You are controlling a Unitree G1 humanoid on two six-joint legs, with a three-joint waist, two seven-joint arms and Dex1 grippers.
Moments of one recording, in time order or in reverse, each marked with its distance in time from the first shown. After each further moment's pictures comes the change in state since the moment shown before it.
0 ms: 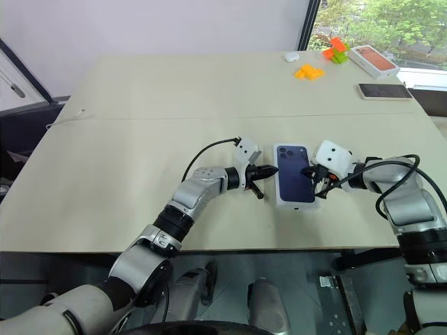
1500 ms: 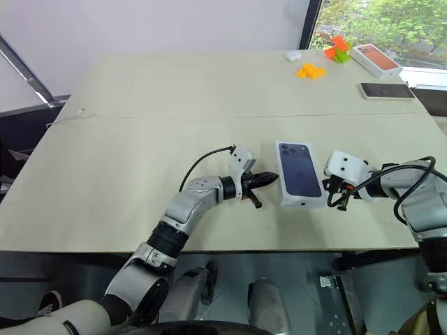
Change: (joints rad) left arm 0.189 0.013 -0.056 -0.232 -0.027 0.048 -0.048; right arm 0.149 -0.162 0.000 -0.081 -0.024 0.030 0.149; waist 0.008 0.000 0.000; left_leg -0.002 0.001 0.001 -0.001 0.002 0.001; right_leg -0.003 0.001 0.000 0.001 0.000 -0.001
